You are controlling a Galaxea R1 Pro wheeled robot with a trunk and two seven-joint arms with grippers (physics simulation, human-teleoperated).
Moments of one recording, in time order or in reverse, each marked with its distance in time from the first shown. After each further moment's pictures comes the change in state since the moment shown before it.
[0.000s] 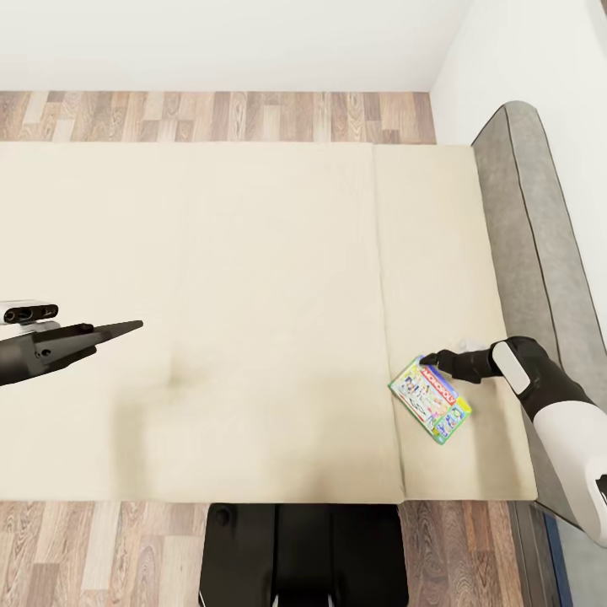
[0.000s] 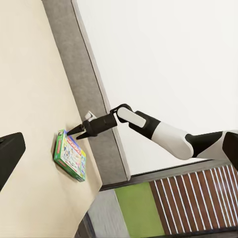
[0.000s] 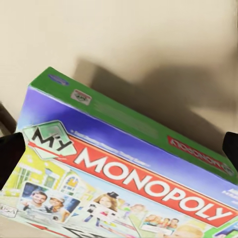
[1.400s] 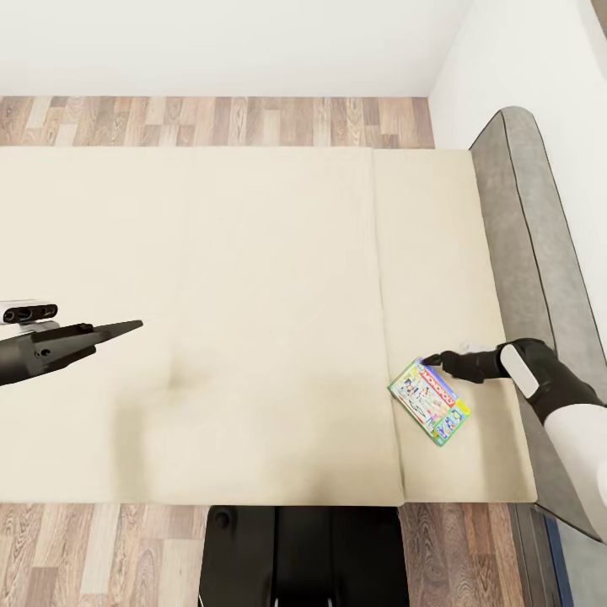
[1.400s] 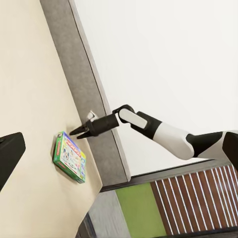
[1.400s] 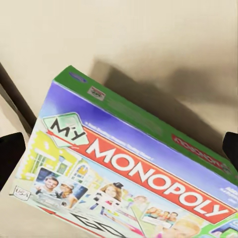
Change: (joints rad) left arm 0.000 0.000 0.002 0.000 0.000 0.000 0.000; right arm 0.009 -0.040 0.048 -0.005 0.009 -0.012 0.123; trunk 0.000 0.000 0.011
